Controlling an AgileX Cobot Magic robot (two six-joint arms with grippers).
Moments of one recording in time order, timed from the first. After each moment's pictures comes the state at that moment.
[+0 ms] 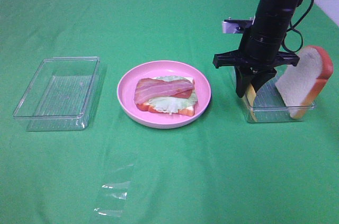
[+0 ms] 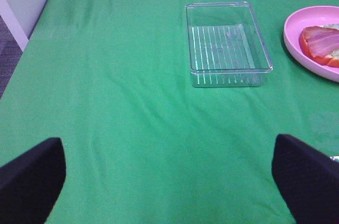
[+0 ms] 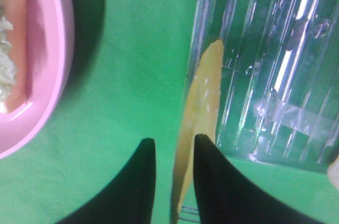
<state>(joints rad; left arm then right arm) 0.04 0.00 -0.52 -0.04 1.08 0.02 0.26 2.14 -1.57 0.09 1.08 0.04</state>
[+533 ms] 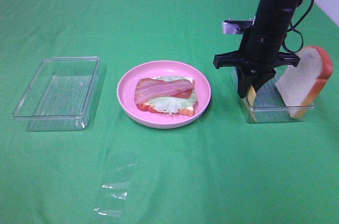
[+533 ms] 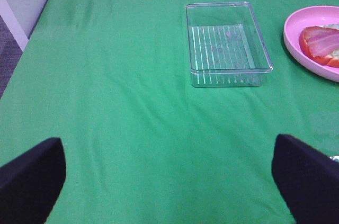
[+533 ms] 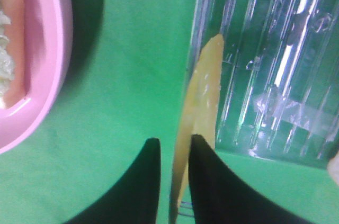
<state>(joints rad) 0.04 0.00 -0.52 -0.04 1.08 0.02 0.26 2.14 -1.57 0.09 1.09 0.04</state>
